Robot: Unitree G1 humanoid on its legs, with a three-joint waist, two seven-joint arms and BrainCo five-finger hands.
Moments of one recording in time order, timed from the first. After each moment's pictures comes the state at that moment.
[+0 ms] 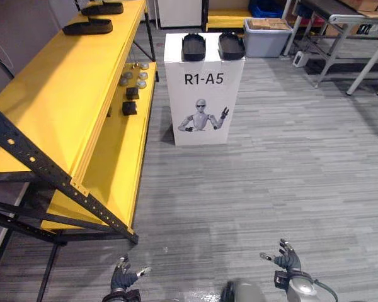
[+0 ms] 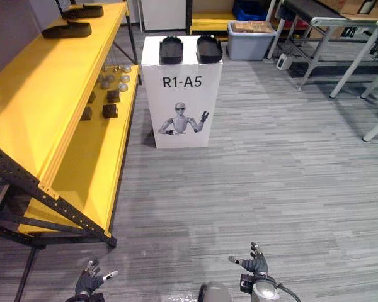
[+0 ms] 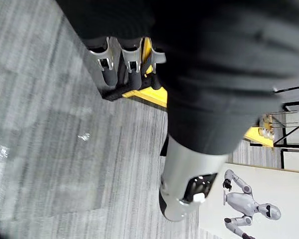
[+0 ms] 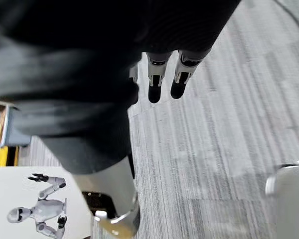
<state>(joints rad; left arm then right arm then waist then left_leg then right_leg) 0.21 0.11 0.10 0.54 -0.17 -0.09 0.09 0.03 -0.16 -0.18 0.70 0.07 -0.06 -0.08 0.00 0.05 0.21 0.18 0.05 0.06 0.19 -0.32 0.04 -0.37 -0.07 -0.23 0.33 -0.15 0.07</state>
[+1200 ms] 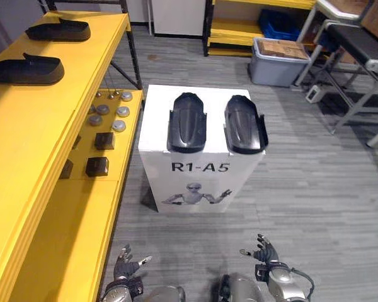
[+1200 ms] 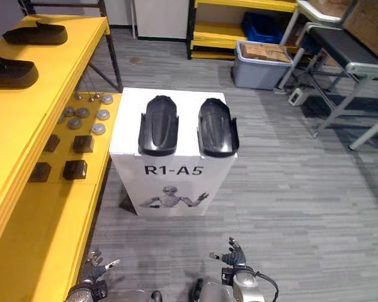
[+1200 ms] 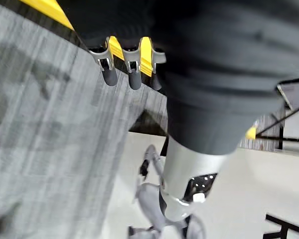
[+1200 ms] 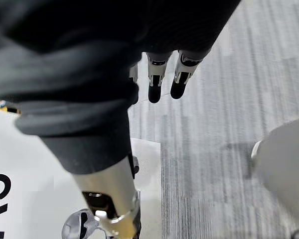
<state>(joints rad) 0.18 0.09 0.11 0.61 -0.19 -0.09 0.11 -0.02 -0.11 -0.03 0.83 0.09 -0.06 -0.10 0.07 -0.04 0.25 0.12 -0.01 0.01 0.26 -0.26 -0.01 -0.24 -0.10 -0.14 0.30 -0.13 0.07</state>
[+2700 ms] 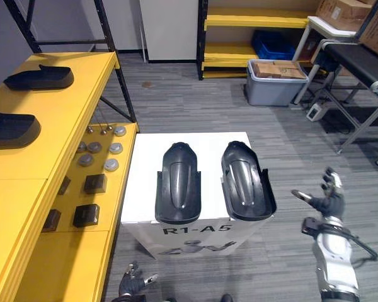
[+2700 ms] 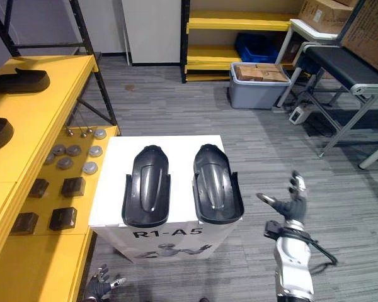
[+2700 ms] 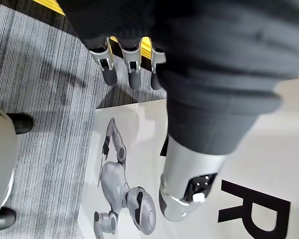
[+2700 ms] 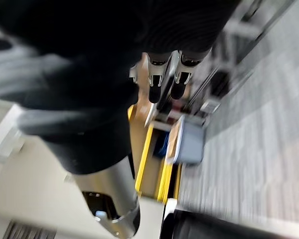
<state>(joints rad) 0.28 0.09 0.05 0.63 -0.17 -0.09 0.06 -0.03 -0.24 -0.21 0.06 -0.01 -0.06 -0.16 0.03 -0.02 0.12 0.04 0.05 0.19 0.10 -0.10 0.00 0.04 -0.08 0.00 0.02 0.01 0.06</state>
